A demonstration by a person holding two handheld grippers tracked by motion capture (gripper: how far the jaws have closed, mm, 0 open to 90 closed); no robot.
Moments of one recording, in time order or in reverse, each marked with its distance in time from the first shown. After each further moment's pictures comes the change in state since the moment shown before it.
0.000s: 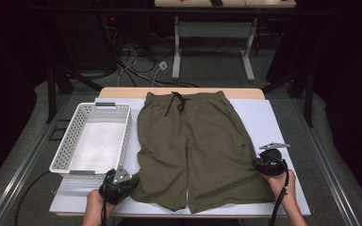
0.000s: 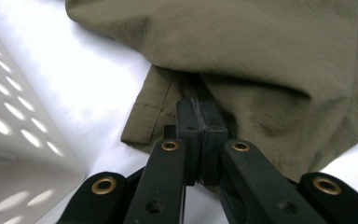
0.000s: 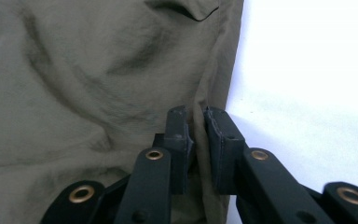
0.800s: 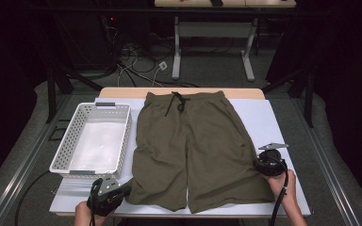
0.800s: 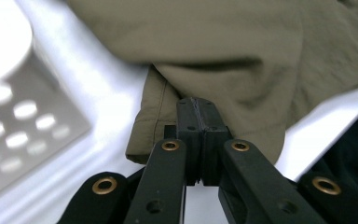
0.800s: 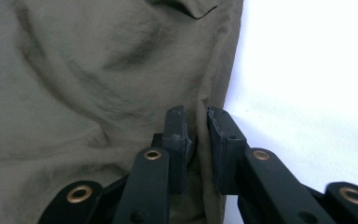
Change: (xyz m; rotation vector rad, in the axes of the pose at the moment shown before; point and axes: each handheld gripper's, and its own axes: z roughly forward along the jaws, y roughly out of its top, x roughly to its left) left arm -0.010 -0.020 -0.037 -0.043 0.003 -0.066; right arm 0.003 0.000 -0.001 0.012 -0.033 -0.029
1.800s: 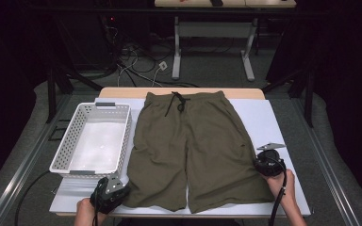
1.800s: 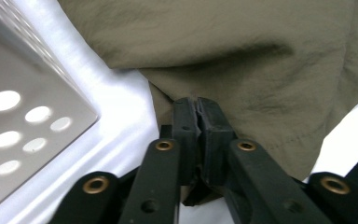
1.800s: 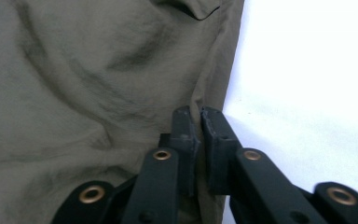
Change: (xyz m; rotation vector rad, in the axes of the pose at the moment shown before) left arm 0.004 -0.001 0.019 0.075 0.037 0.094; right arm 0.004 0.001 0.001 0.002 -0.021 -0.027
